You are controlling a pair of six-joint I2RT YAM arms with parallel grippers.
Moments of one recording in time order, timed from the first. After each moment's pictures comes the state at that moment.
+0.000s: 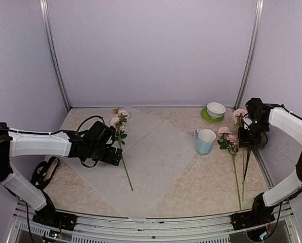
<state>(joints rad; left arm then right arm) -0.76 1.49 0.85 -0.33 -0.30 -0.35 0.04 1.41 1.10 -0.93 -0.02 0.22</state>
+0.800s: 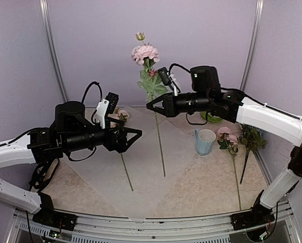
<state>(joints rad) -1.02 1.14 0.95 -0.10 -0.10 -0.26 0.82 1.53 1.47 -0.21 -0.42 0.28</state>
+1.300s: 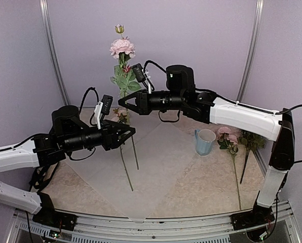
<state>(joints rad) -0.90 1.10 0.80 0.16 0.18 -0.38 0.93 1.82 1.69 0.03 -0.50 0.35</state>
